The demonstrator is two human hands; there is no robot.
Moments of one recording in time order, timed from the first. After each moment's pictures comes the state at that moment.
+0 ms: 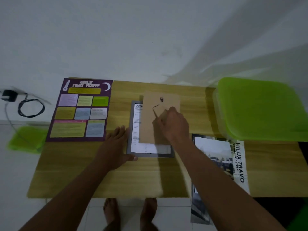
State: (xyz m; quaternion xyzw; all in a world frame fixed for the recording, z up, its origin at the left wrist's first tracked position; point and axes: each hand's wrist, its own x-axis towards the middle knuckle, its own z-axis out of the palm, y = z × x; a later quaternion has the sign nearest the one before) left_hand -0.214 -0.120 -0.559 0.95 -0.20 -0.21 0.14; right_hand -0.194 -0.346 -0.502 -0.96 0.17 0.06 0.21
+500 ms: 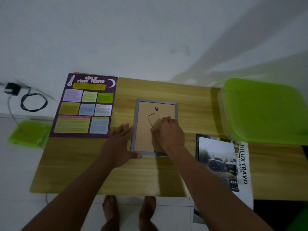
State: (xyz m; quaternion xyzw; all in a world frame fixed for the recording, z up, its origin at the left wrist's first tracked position) left_hand -0.214 -0.118 -0.561 0.94 -0.19 -0.21 0.17; right_hand -0.211 -0.319 -0.531 -0.98 0.10 0.10 0.12
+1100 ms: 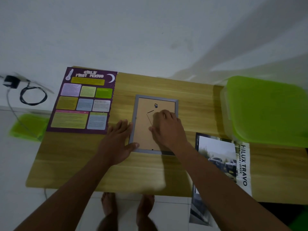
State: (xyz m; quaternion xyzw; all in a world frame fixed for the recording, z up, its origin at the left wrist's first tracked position) left_hand -0.217 -0.122 -0.566 0.95 -0.17 -0.18 0.18; right_hand -0.205 -0.338 -0.539 -0.99 -0.04 0.07 0.10
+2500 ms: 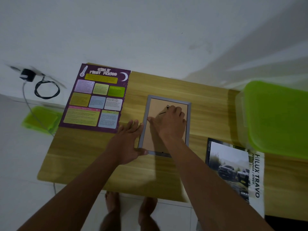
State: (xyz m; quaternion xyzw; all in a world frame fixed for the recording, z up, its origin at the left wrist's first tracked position) left_hand -0.212 -0.116 -0.564 0.94 -0.18 -0.22 0.19; right_hand -0.169 -0.286 -0.544 -0.96 0.20 0.08 0.16
